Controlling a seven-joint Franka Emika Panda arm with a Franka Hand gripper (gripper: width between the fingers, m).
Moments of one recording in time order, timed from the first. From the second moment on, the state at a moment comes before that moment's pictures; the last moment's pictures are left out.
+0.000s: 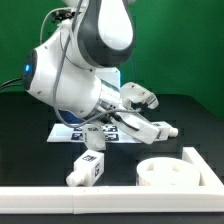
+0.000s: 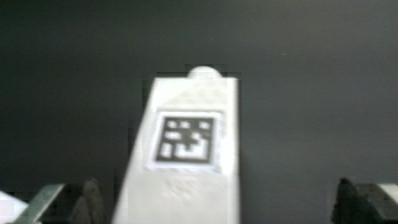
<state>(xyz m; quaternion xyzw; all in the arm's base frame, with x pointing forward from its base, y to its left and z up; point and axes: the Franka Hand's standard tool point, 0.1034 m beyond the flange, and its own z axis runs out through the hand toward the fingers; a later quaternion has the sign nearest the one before) 0.361 0.094 0.017 -0.69 0.52 0.43 0.26</state>
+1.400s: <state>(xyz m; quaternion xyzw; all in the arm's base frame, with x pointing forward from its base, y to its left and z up) 0.407 0.090 0.080 -0.77 0.50 0.34 0.22</state>
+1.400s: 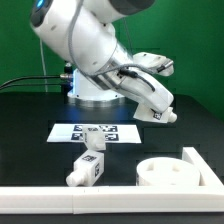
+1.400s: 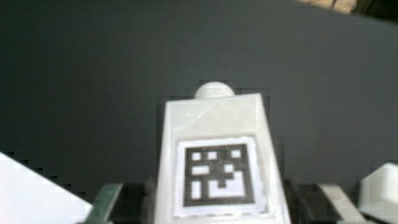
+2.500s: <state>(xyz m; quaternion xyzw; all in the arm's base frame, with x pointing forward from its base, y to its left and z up) 0.484 0.059 0.120 -0.90 0.41 0.06 0.12</state>
